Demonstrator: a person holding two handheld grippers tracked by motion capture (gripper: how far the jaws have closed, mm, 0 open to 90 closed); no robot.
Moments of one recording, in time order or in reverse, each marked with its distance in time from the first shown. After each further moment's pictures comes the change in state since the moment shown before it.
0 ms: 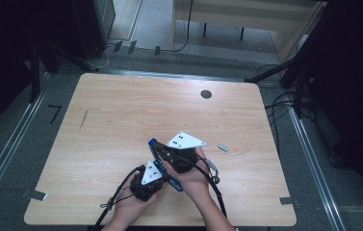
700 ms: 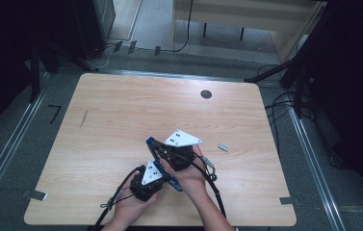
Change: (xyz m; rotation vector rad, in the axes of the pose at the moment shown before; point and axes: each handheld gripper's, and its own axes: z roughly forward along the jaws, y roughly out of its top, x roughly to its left) left arm 0.000 0.000 0.000 -0.001 0.000 0.001; right arm -0.001 0.002 0.011 -0.003 0.006 0.001
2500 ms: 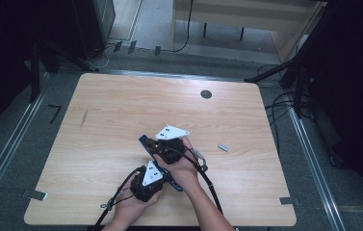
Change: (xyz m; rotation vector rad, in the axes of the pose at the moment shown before) left arm -0.002 0.000 0.000 0.003 0.011 0.020; right arm -0.009 -0.002 0.040 0.084 0.029 -0.015
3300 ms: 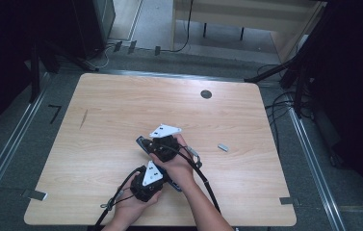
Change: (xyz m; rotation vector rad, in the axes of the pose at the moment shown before) left arm 0.000 0.000 0.000 0.004 -0.002 -0.001; right arm -0.003 -0.002 0.024 0.073 0.007 0.002
